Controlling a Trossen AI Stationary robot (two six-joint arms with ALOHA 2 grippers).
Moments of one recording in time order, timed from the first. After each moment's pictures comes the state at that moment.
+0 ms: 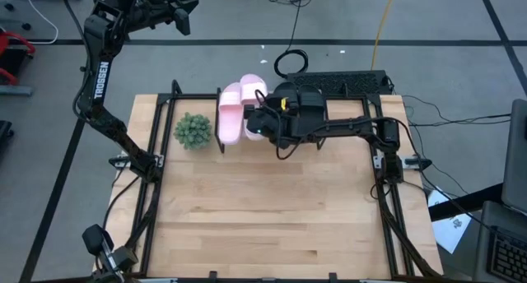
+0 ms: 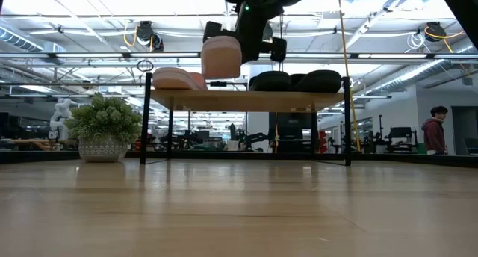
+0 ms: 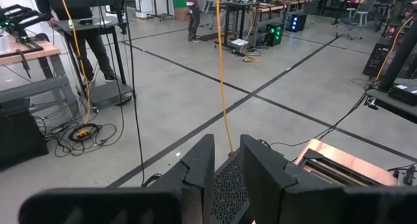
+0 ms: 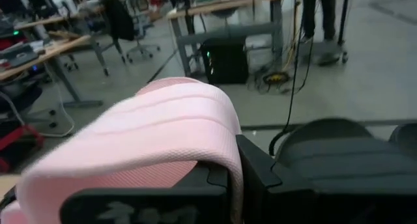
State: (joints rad) left arm 1.06 1.62 2.35 -0.92 0.36 0.05; right arm -0.12 1.98 1.63 -0.25 1.17 0.79
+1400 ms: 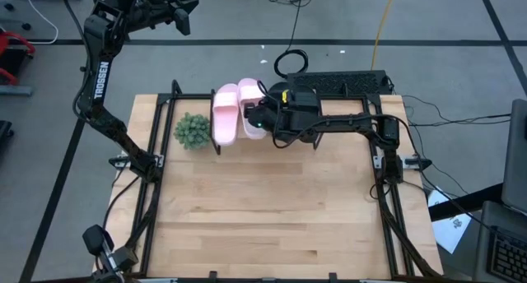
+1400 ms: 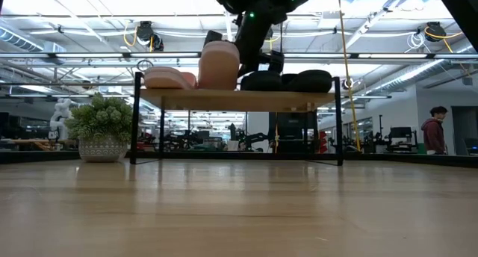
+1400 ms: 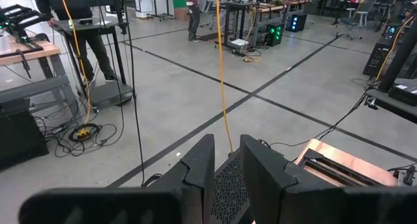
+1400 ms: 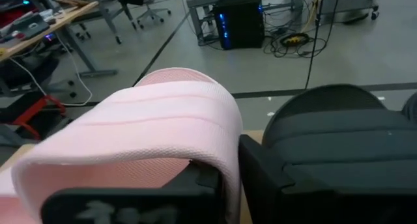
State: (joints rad) left arm 1.06 1.62 2.35 -0.92 0.36 0.05; right arm -0.17 1.98 1.63 -0.33 0.96 0.90
